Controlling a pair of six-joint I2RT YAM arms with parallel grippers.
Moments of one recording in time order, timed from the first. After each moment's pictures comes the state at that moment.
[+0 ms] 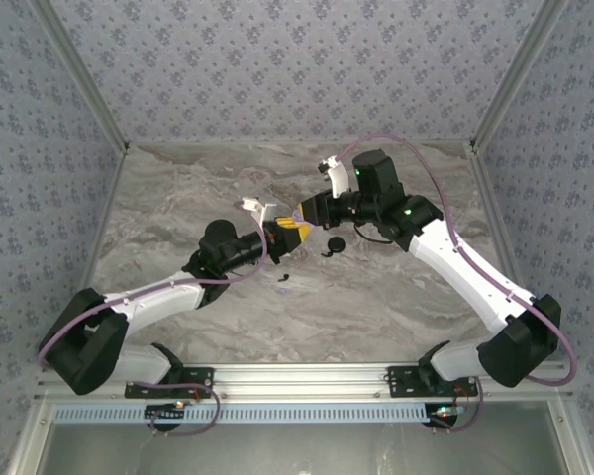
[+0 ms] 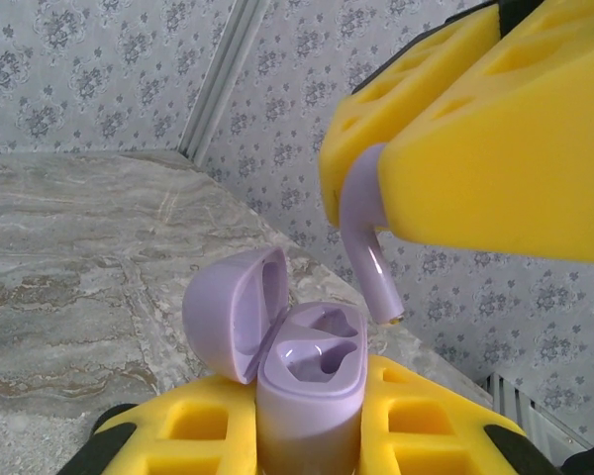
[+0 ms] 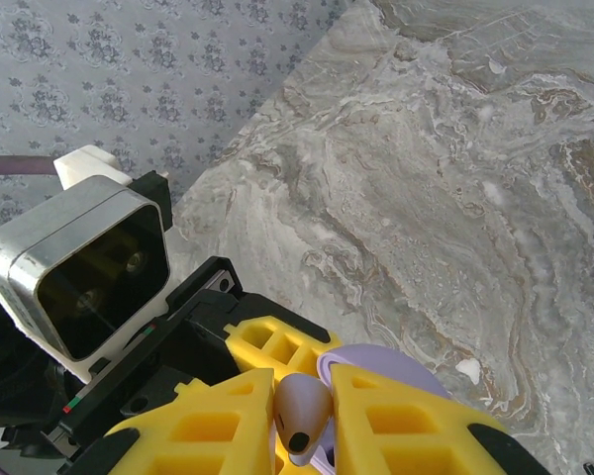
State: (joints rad) left arm -0.70 1.32 0.61 0.73 0.41 -0.51; right arm 0.60 1.36 1.31 -0.48 -0.49 0.27
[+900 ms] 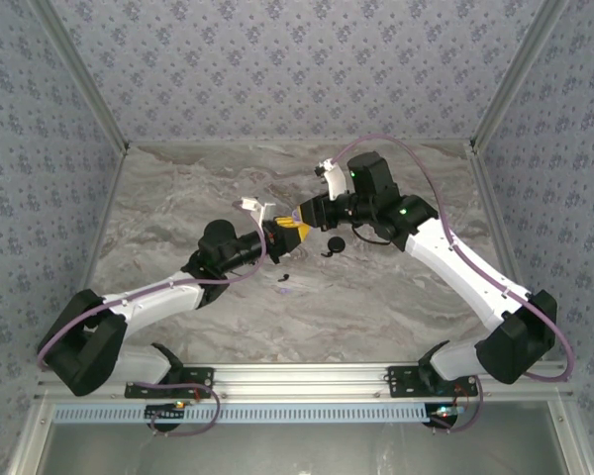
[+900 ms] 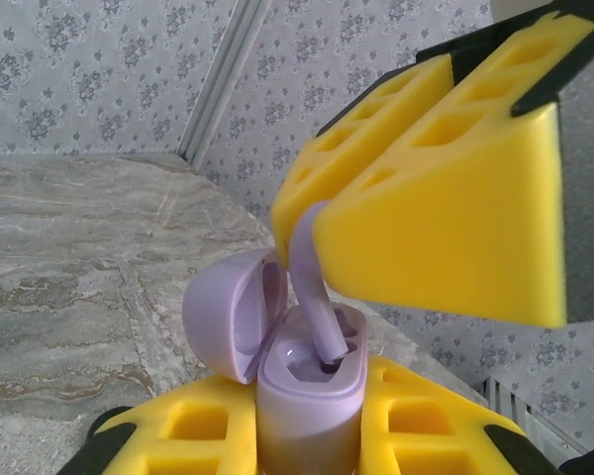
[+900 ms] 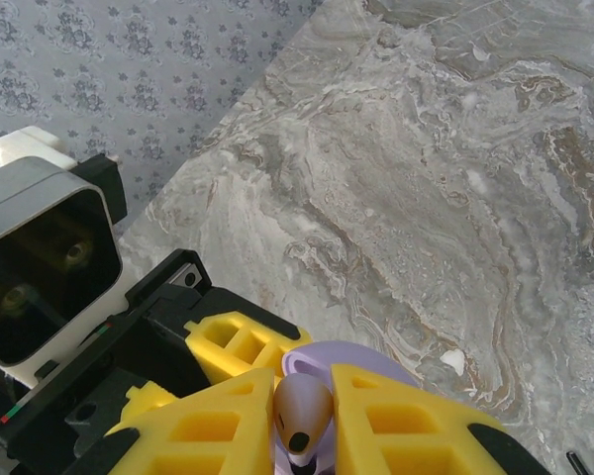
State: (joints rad) left arm -0.70 1.32 0.61 0.73 0.40 -0.52; right arm 0.61 1.38 1.31 -0.50 -0.45 0.26
